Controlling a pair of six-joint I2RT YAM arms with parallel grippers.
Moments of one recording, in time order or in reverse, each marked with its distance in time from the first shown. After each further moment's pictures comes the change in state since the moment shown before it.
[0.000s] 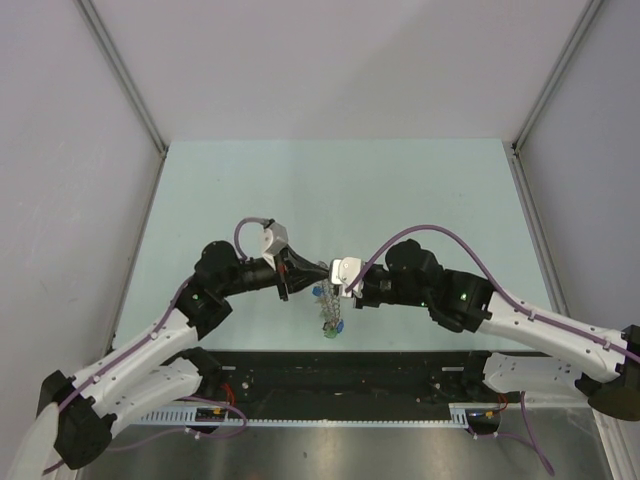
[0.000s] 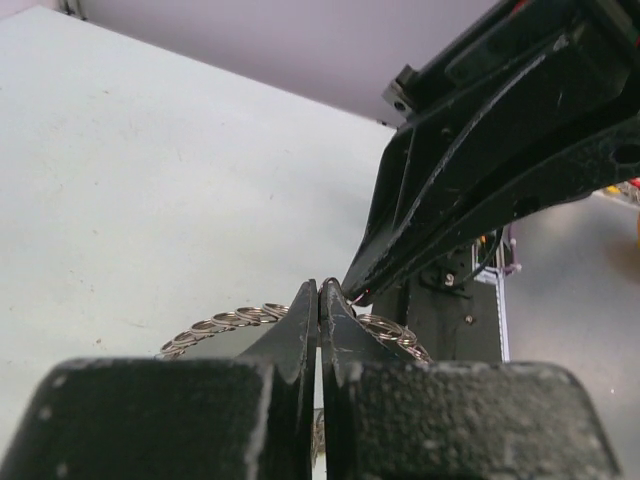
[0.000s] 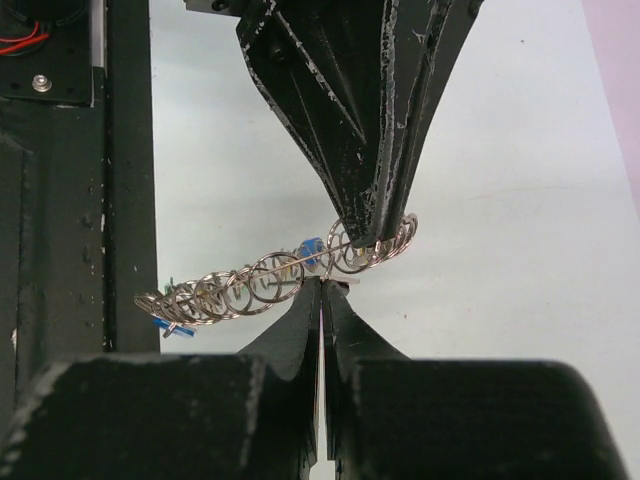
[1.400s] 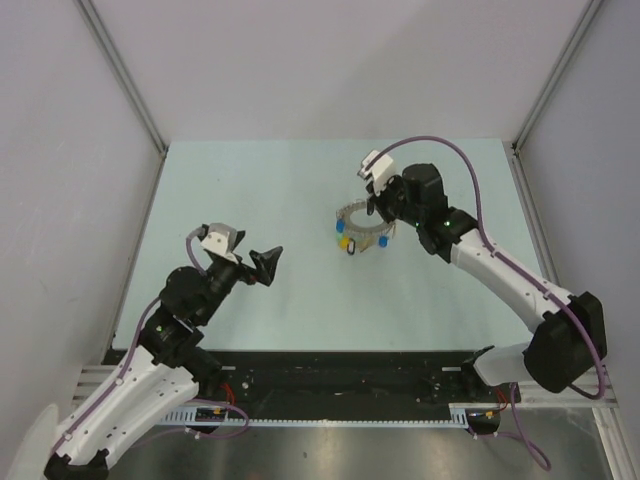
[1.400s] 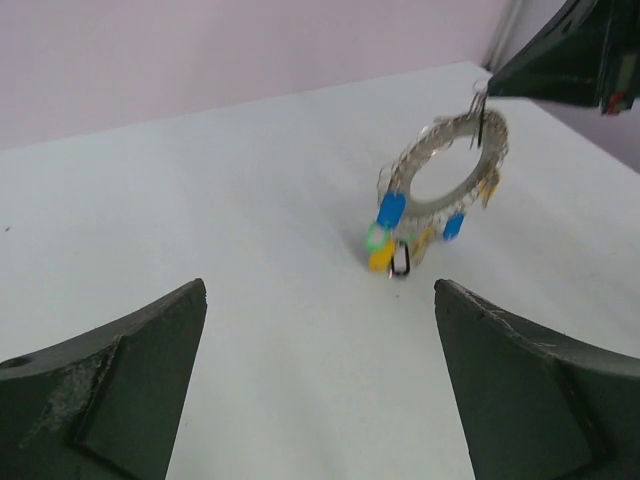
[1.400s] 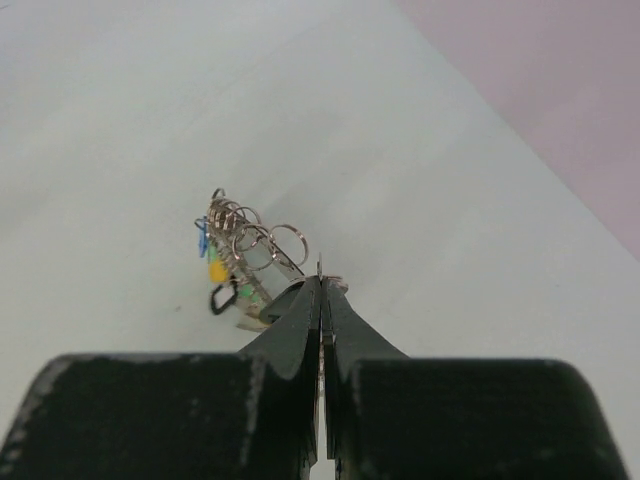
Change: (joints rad) left arm 0.031 -0.349 -0.049 -0.273 -0.791 0.129; right arm -0.525 0.322 0.156 0.189 0.061 0.126
